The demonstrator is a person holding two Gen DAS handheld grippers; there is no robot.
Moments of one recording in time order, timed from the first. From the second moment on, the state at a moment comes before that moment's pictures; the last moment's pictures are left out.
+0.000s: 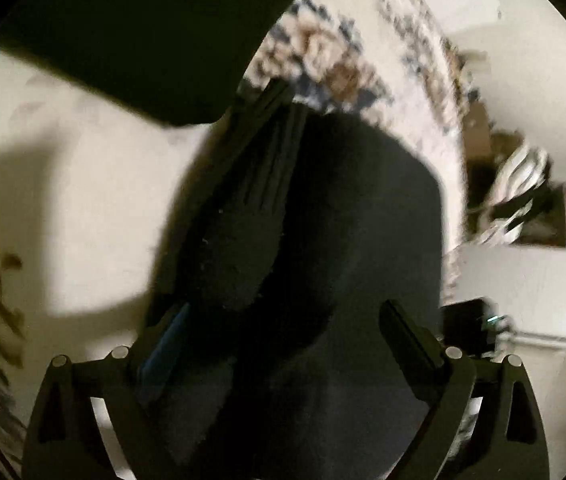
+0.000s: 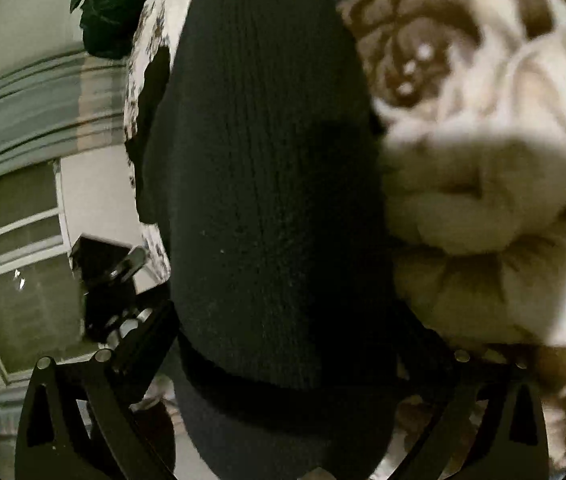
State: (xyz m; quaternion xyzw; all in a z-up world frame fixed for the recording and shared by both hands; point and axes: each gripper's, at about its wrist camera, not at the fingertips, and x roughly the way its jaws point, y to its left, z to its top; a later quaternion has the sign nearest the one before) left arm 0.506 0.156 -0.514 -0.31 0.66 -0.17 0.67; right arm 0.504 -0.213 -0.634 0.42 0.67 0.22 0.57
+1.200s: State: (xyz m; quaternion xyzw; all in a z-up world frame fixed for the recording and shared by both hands) left arm 0.476 0.138 -0.415 -0.24 0.61 -0.23 0.72; right arm 0.539 -0.072 -0.565 0.40 0.62 0.31 0.59
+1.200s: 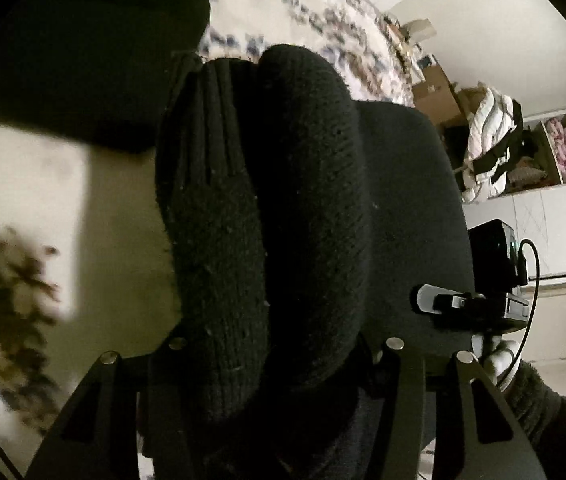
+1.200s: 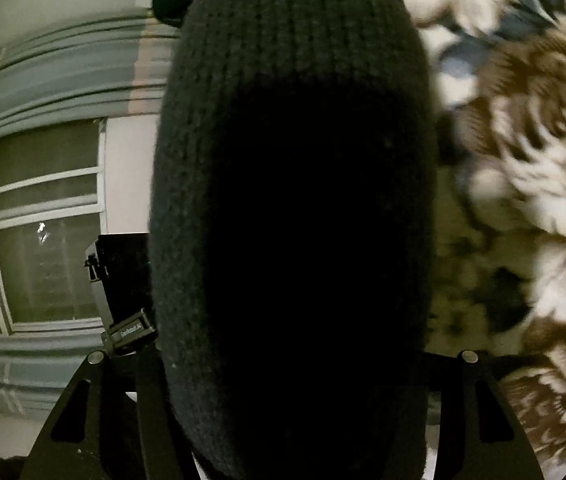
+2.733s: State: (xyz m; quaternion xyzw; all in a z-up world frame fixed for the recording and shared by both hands) left arm 0.611 0.400 -0.371 -0.09 0.53 -0.02 0.84; right arm 0.758 0.254 -0.433 0.02 0.56 0.06 0.83
